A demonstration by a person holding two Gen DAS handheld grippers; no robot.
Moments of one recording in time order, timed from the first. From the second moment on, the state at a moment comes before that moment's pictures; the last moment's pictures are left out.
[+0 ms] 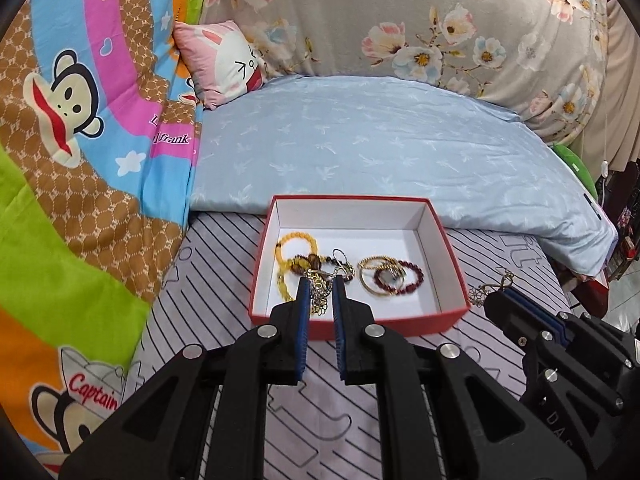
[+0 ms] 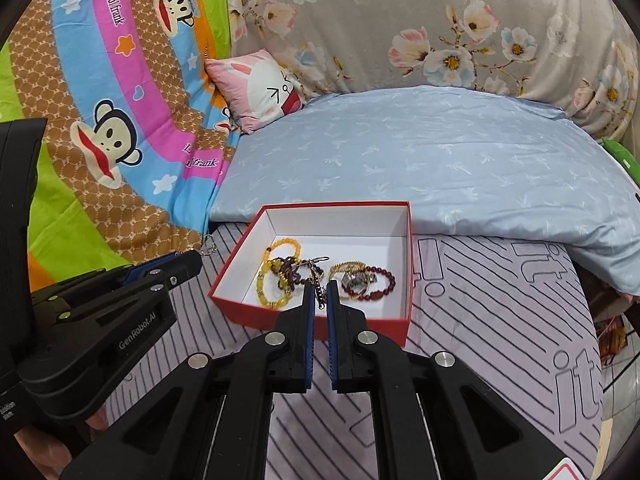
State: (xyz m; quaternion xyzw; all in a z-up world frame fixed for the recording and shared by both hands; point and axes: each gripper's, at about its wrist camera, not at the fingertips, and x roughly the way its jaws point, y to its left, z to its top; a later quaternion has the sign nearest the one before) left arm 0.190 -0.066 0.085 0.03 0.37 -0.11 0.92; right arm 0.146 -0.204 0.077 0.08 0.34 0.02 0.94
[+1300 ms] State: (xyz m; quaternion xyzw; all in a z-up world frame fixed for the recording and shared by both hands) left arm 0.312 -0.091 0.006 0.05 0.43 -0.08 0.90; right arm 0.274 -0.212 0.005 0.07 0.40 0.00 0.91
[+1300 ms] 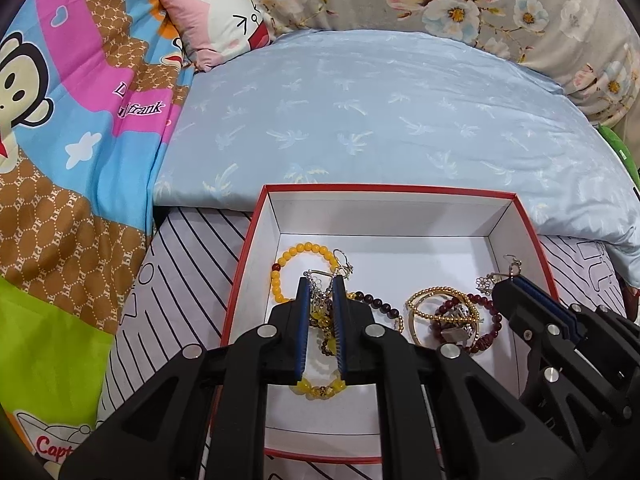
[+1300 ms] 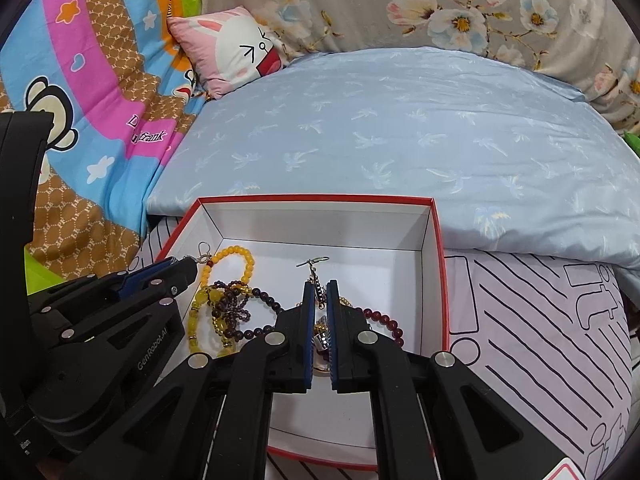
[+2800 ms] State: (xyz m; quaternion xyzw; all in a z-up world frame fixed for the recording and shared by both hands) left arm 0.198 -0.072 0.039 0.06 0.41 -0.05 0.91; right arm 0.144 -0.198 0.042 0.05 0.37 -0.07 0.92
